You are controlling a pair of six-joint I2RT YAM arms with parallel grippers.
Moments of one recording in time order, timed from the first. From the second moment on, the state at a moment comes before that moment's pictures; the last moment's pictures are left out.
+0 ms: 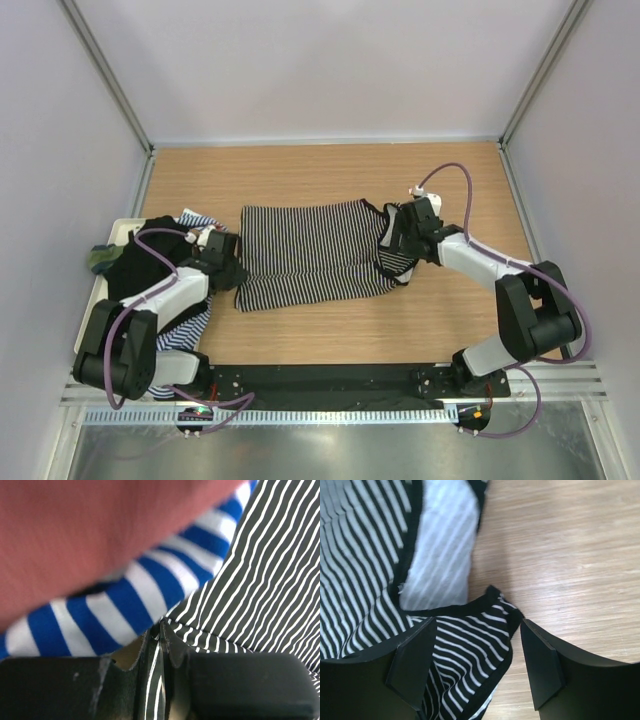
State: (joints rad) left arm -0.28 1.31 0.57 -0.26 -0.19 -0.80; right arm 0.35 1.50 0.84 -0.29 0.27 0.47
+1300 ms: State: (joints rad) left arm -0.21 1.37 0.62 -0.25 -0.15 -0.71; right arm 0.15 1.58 0.91 -0.39 0.33 0.52
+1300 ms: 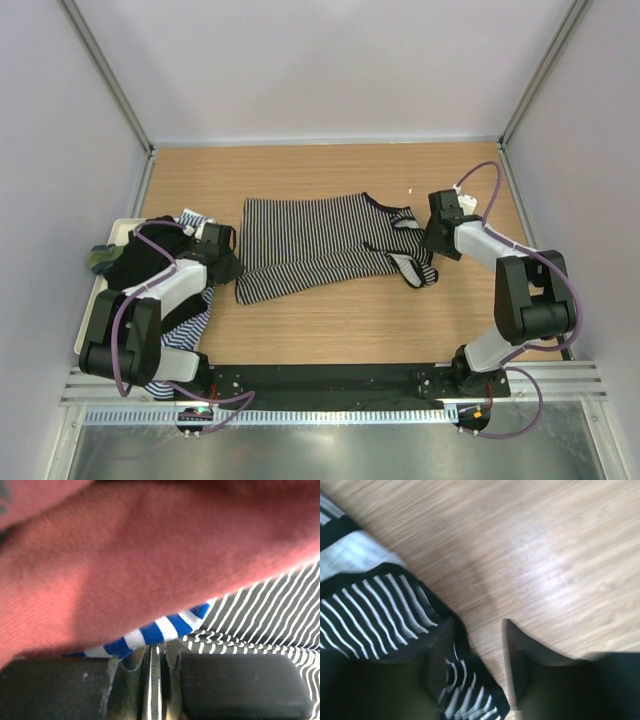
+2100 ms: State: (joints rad) left arm -0.23 1.31 0.69 -0.27 -0.11 -0.68; right arm 0.23 1.64 1.08 -0.37 0.30 0.47
